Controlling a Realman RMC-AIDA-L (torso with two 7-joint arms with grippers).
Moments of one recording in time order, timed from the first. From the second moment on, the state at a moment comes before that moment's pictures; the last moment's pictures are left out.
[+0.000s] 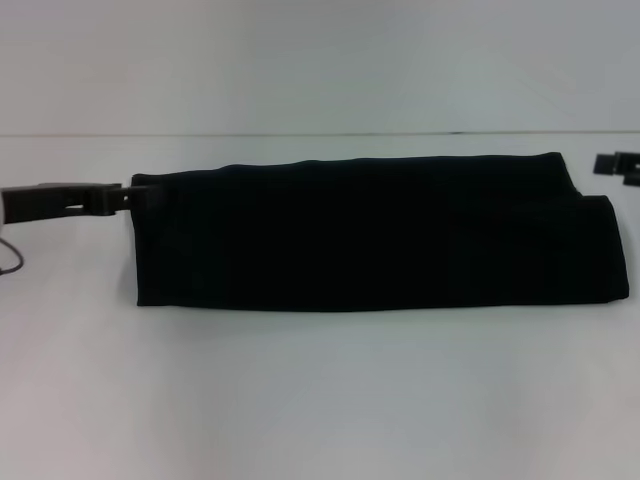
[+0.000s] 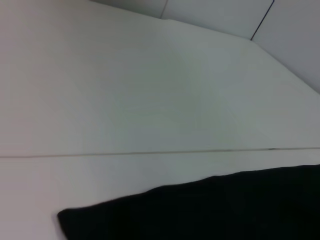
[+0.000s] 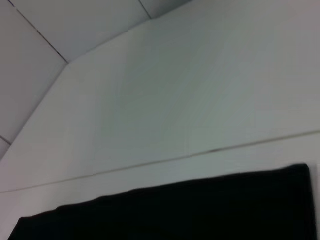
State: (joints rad) left arm -0.64 -2.07 0.47 0.86 2.35 1.26 -2.03; right arm 0.68 1.86 -0.48 -0.57 -2.23 -1.23 2.15
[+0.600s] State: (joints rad) left arm -0.53 -2.07 0.46 0.87 2.36 1.33 -2.03; right arm 0.66 1.85 -0.48 -0.57 -2.25 -1.20 2.19
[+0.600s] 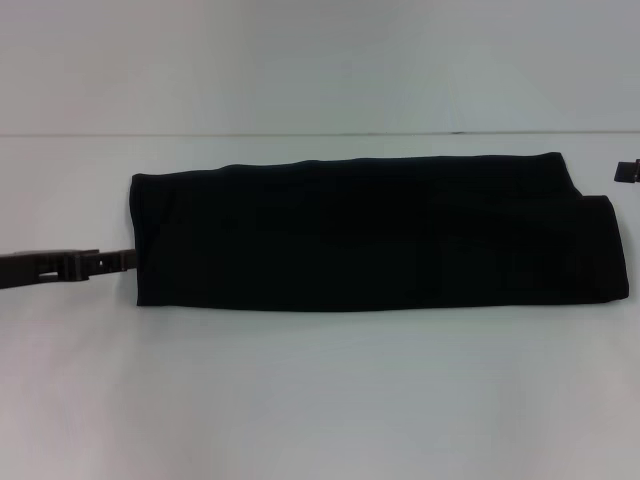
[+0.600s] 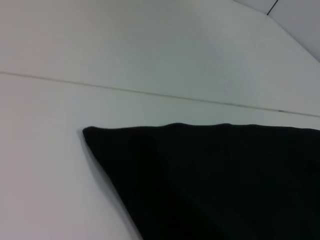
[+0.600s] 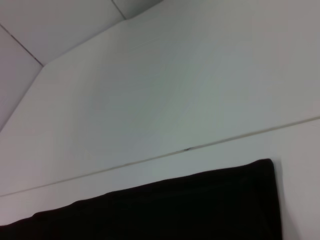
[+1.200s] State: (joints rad) left arm -0.55 -2.08 0.52 0.80 2.38 1.33 -1.99; right arm 0.67 1.85 -0.51 -0.56 -2.25 -1.17 2.19
